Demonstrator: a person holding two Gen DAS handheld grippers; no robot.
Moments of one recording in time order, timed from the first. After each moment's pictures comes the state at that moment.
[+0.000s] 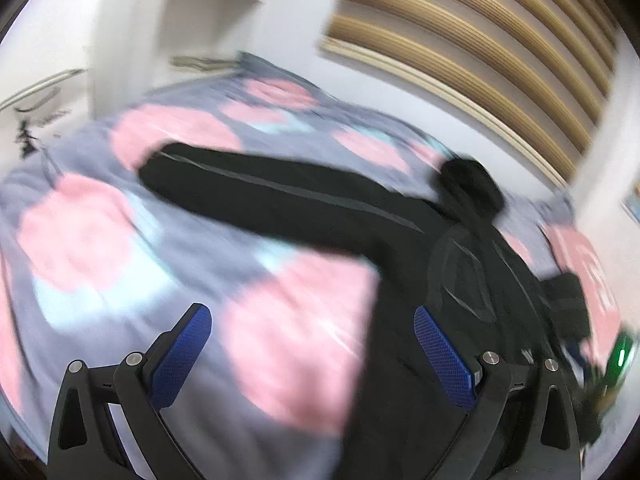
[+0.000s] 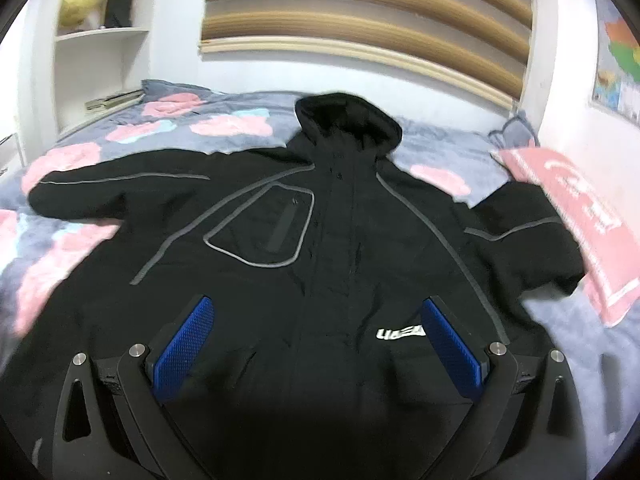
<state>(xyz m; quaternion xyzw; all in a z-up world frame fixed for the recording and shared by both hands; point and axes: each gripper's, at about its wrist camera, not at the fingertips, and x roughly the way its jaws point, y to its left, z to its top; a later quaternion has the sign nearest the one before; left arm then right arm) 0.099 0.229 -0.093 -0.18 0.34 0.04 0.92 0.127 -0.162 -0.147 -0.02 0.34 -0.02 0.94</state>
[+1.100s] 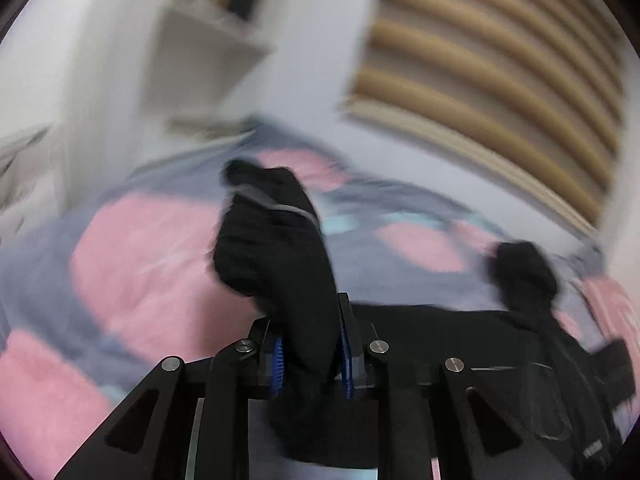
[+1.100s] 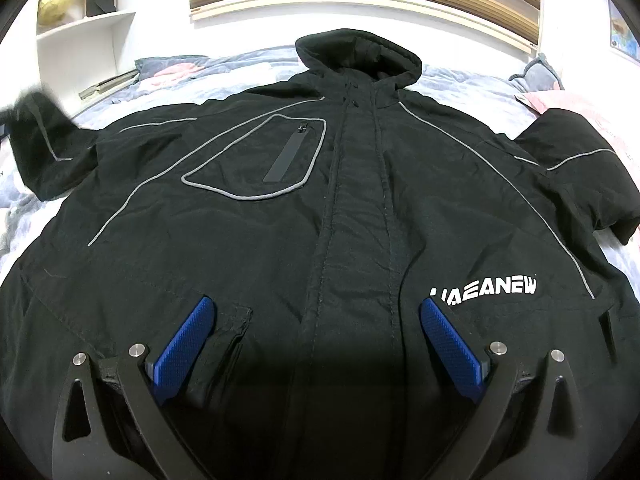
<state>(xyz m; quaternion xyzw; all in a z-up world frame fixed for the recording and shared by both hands) 0.270 0.299 -0.083 -0.12 0.22 0.00 0.97 0.155 -0.167 -0.219 0.02 0.39 0.01 0.92</state>
